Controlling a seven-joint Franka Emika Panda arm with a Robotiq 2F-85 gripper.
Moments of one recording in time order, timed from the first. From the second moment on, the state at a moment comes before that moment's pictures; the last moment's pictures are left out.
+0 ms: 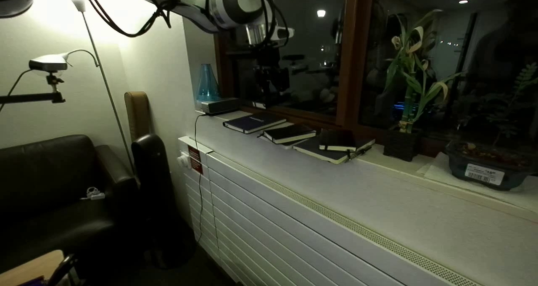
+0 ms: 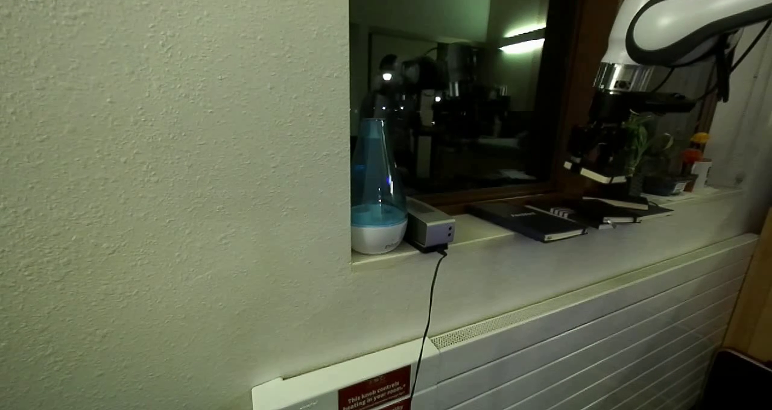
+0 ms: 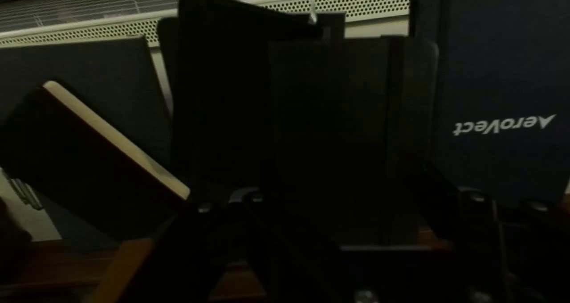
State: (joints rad) arm 0.00 0.34 -0.04 -1.43 -0.03 1.97 0.17
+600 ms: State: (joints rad) arm -0.05 0.34 -0.09 -1.47 -0.03 1.93 0.18
